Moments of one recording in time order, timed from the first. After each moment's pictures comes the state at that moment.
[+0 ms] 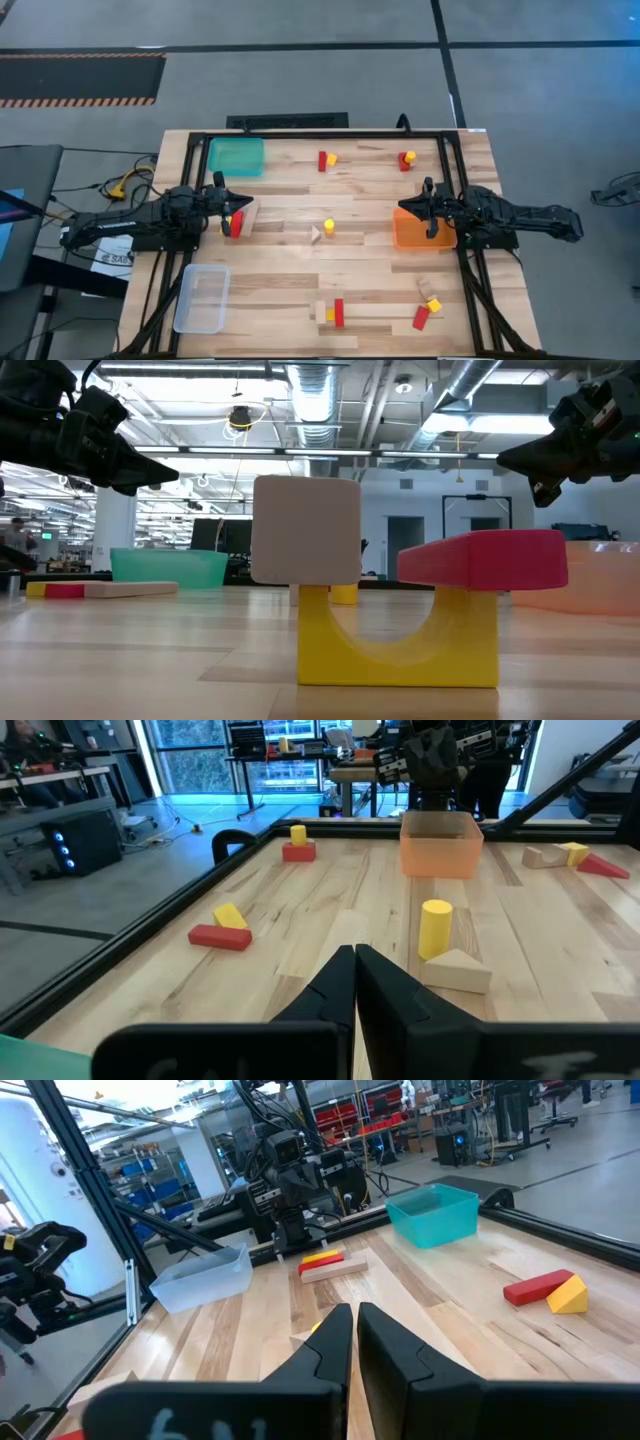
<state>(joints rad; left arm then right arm) 0.18 0.13 0.03 -0.01 -0.06 0.03 -0.11 0.02 0.01 0.00 0.02 0.29</state>
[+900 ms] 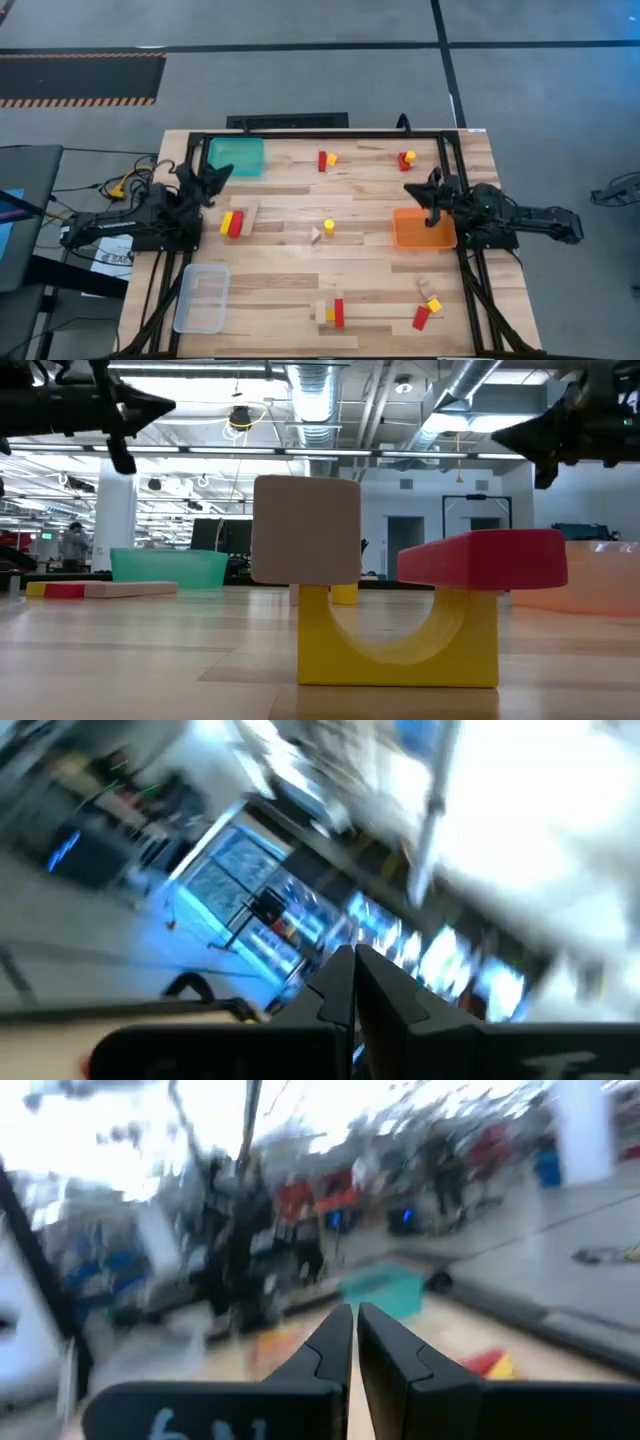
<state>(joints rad) 0.18 0.13 0.03 0.51 -0.37 -0.68 -0.14 0.02 0.01 0.23 0.18 0.27</state>
